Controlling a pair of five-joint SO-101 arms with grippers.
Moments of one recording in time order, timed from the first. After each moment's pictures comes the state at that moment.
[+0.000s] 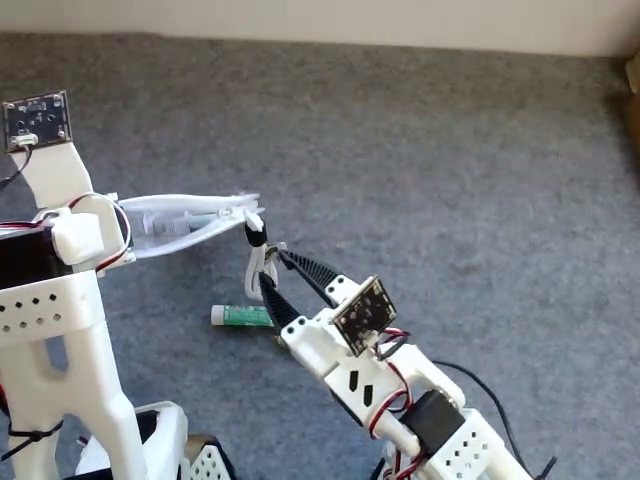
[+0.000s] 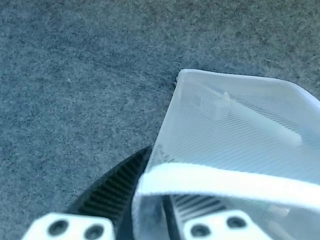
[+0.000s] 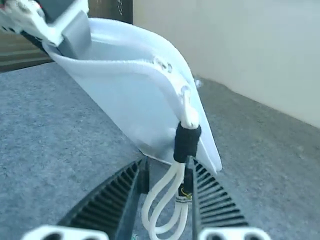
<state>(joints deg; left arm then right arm) -22.4 -33.1 17.3 86.7 8.1 -44.7 -91.3 85.1 21.1 5.3</state>
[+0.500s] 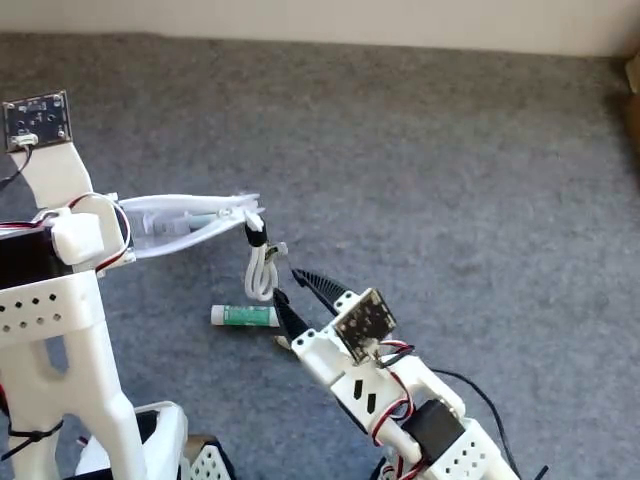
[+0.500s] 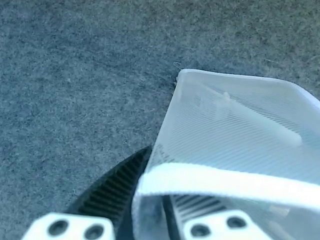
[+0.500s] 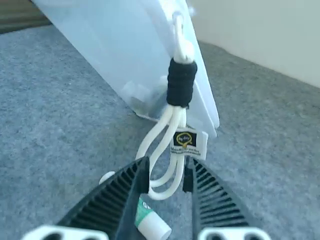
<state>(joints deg) -22.4 -33.1 17.3 86.7 8.1 -43.5 -103.9 93.9 31.8 5.3</state>
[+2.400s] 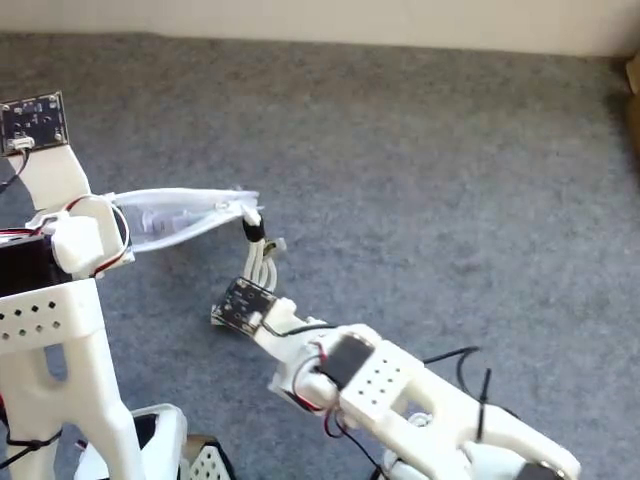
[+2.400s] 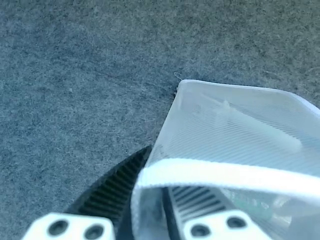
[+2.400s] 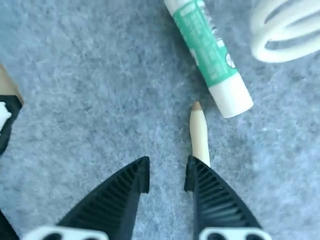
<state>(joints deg) -22.4 -33.2 20.4 82.1 8.1 -54.5 -36.8 60.3 53.7 11.5</state>
